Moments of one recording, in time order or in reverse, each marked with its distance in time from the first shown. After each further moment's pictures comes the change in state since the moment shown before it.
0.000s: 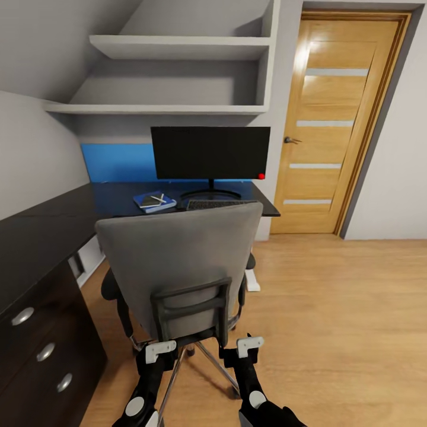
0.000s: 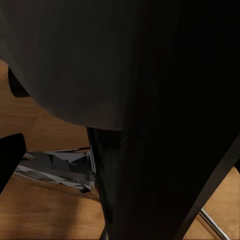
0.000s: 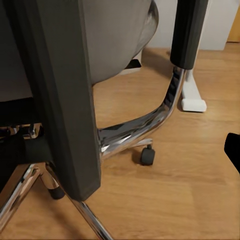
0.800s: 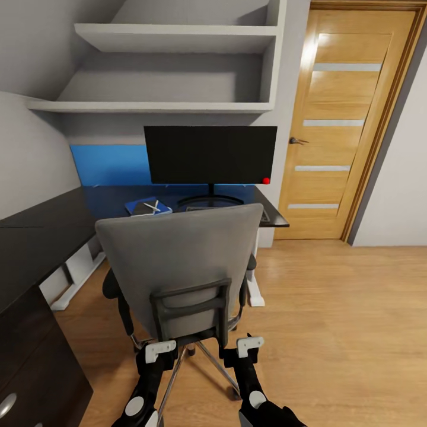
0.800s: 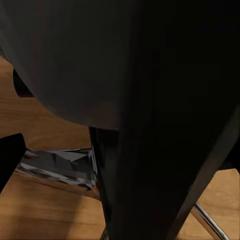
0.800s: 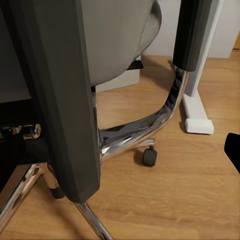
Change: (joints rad) left arm -0.001 0.001 0.001 -0.001 -0.005 -0.002 -0.001; right arm 0.000 0.000 -0.001 0.000 0.001 0.000 0.000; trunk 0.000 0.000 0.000
